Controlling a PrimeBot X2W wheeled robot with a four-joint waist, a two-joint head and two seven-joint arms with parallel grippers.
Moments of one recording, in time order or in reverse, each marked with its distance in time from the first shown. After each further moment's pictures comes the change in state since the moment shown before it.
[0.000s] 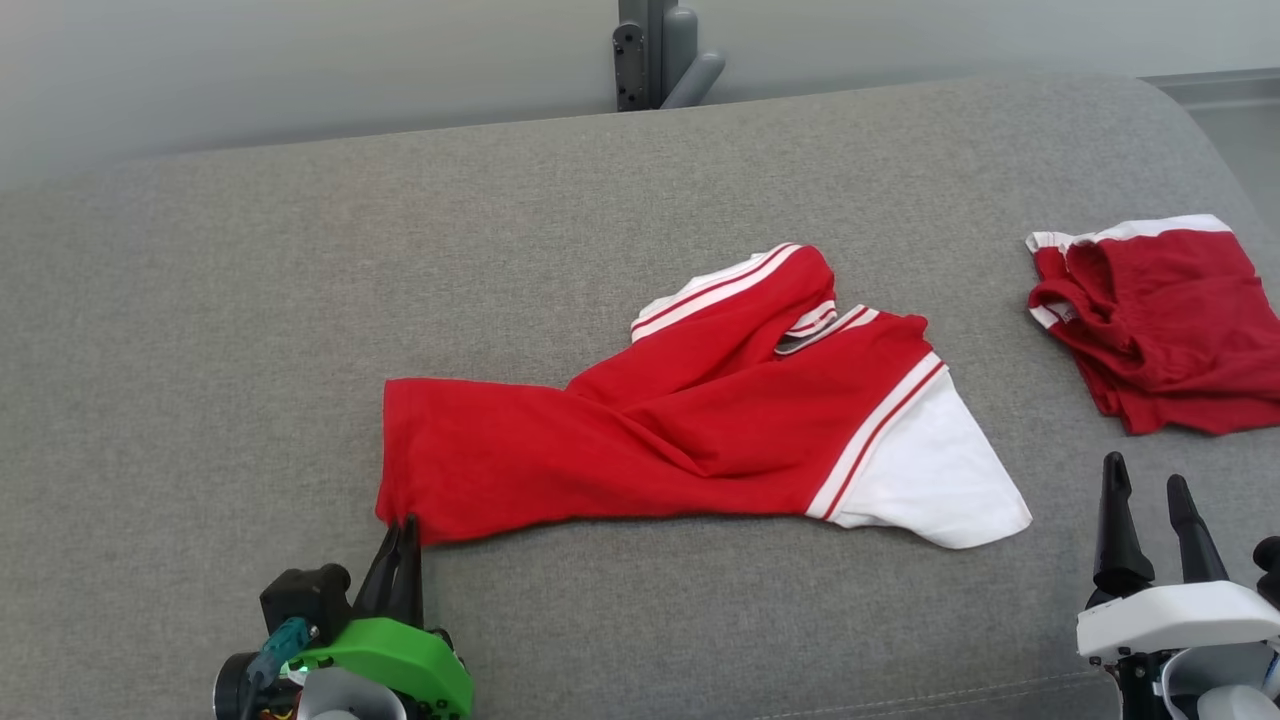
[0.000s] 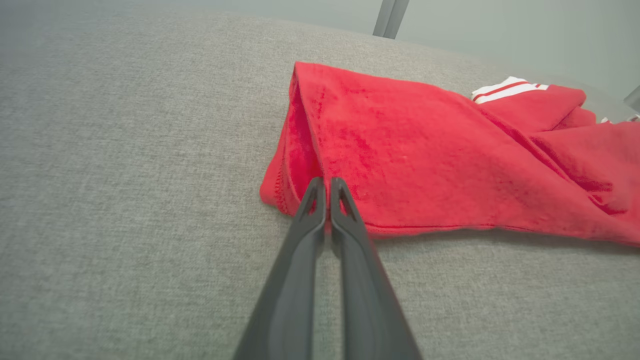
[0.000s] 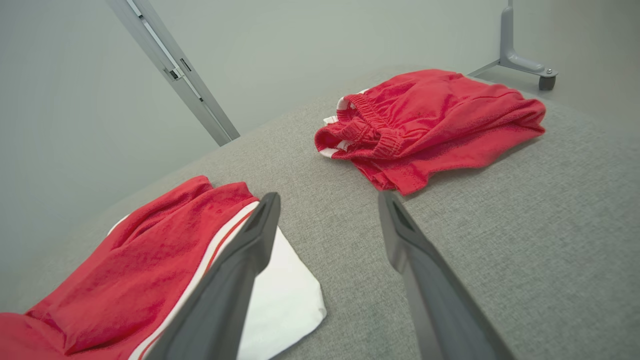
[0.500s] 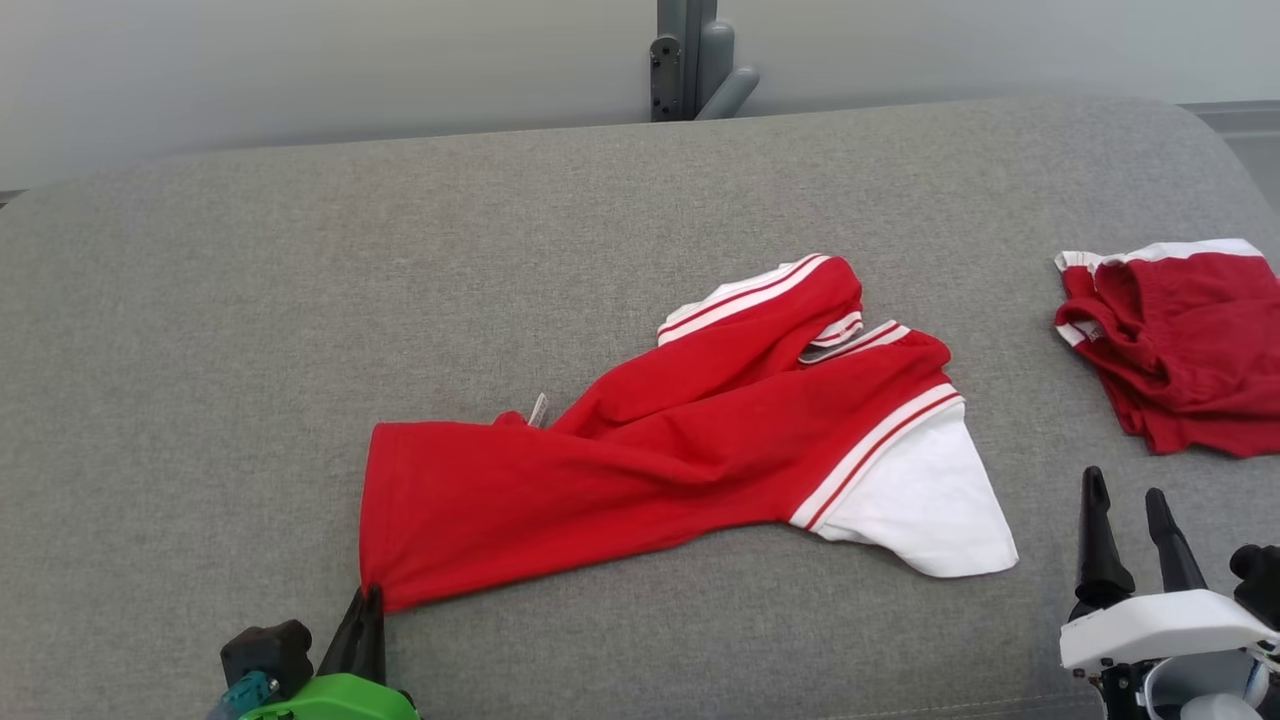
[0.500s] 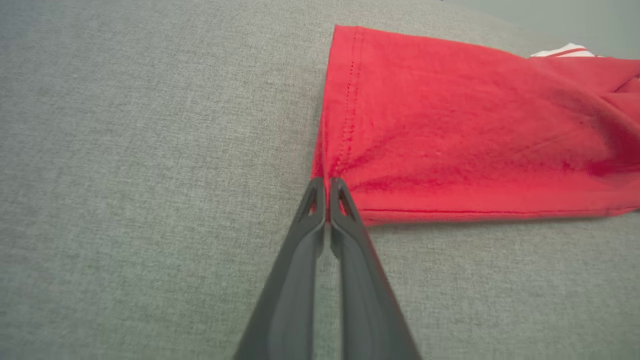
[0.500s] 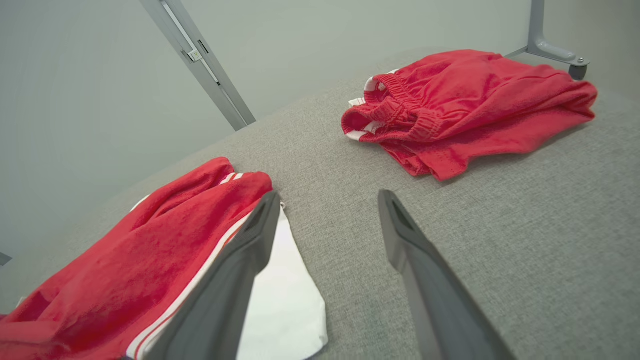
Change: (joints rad) left arm 0.132 0.050 0.025 -0.120 -0.049 0.024 0.099; right arm 0.010 0.012 0.016 0.014 -0.010 0.000 0.008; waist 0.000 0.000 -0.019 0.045
